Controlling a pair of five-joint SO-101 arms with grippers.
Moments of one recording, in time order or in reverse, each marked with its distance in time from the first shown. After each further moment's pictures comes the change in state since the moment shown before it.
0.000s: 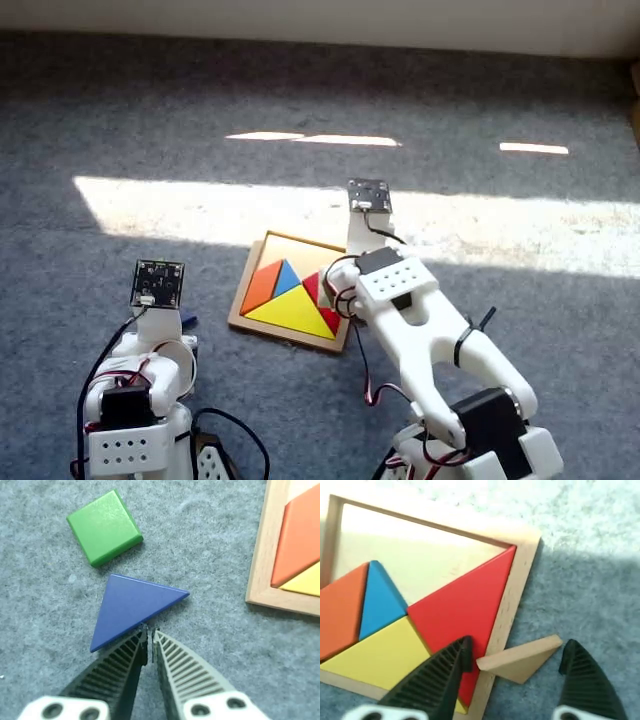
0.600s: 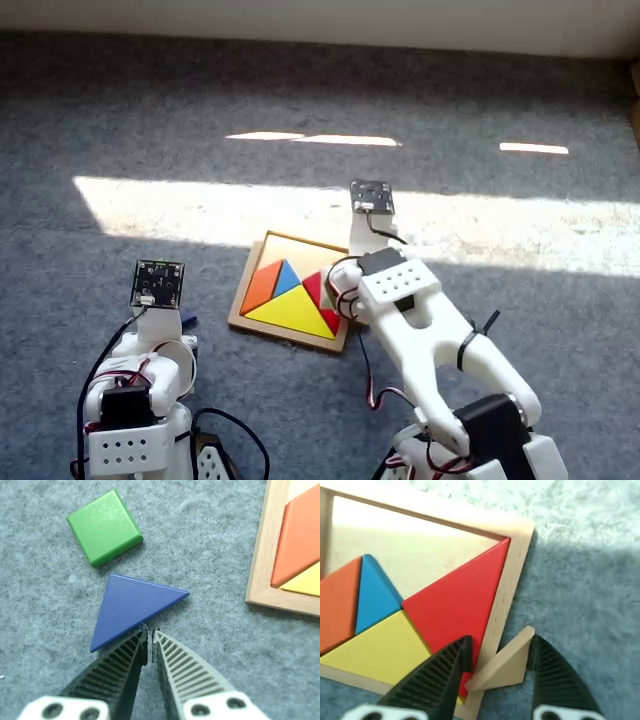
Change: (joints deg) left arm 0.0 0.0 0.0 0.0 0.0; right arm 0.2 -2.6 0.9 1.9 0.0
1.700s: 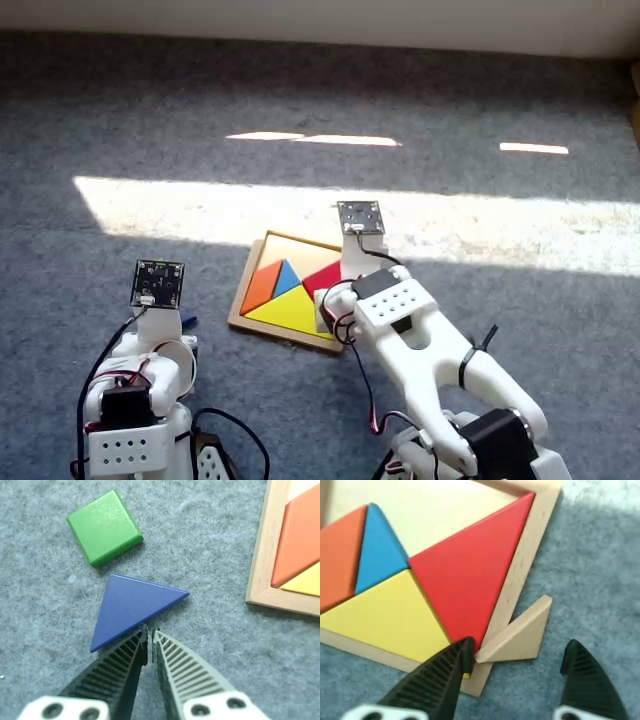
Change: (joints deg) left arm 0.0 0.0 0.0 0.0 0.0; right arm -3.8 -2.4 7.0 -1.3 -0.1
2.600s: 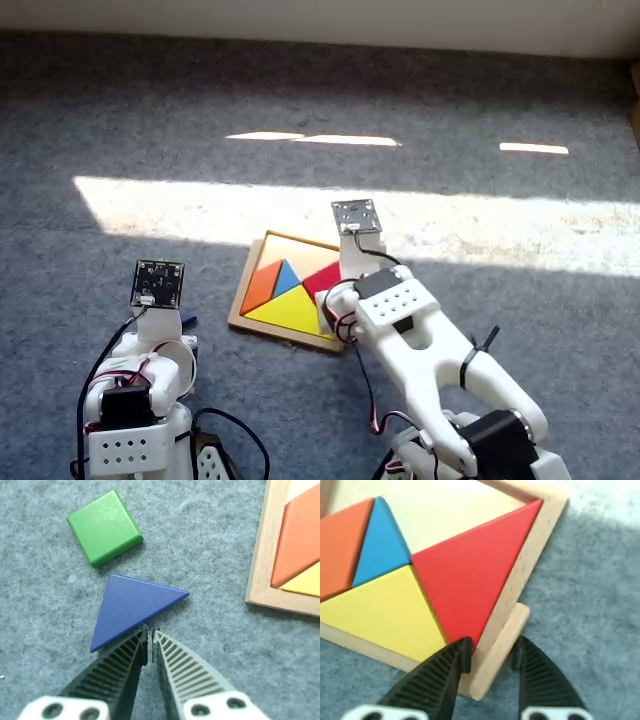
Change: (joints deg) left arm 0.0 0.0 0.0 0.0 0.0; right arm 1.1 0.1 0.0 -0.4 4.9
